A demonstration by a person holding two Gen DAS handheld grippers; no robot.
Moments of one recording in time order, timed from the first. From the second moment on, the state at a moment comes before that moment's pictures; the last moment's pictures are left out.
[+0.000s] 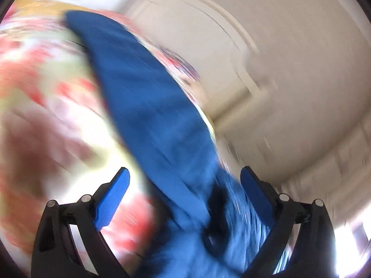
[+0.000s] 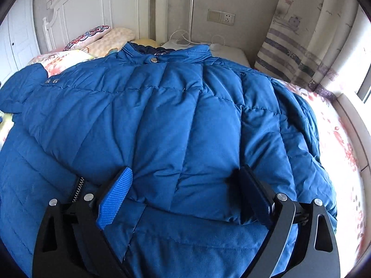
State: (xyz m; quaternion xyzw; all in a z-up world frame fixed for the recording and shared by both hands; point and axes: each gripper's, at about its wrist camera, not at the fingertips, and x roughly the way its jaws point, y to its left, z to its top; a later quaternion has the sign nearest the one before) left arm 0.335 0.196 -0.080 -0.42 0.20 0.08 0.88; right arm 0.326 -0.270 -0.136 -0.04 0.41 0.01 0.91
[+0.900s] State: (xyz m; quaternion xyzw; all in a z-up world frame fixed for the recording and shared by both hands) left arm 0.359 0.025 0.005 -0.09 0.25 -0.20 0.94; right arm 0.325 -0.272 -0.134 -0.03 0.42 0.02 0.91
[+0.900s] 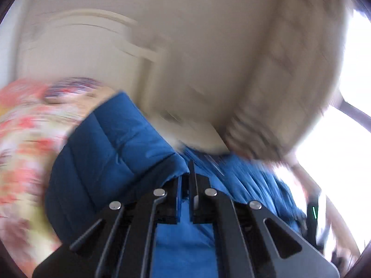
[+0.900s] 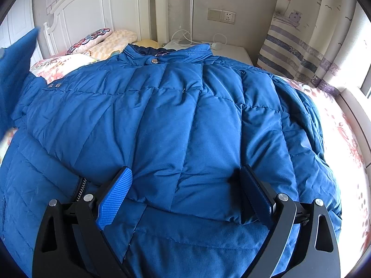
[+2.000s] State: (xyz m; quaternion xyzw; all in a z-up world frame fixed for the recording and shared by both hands) left arm 0.340 0.102 -0.079 -0.38 0.31 -0.17 0.85; right arm 0.325 -0.271 -0.135 -0.03 0.42 0.02 0.91
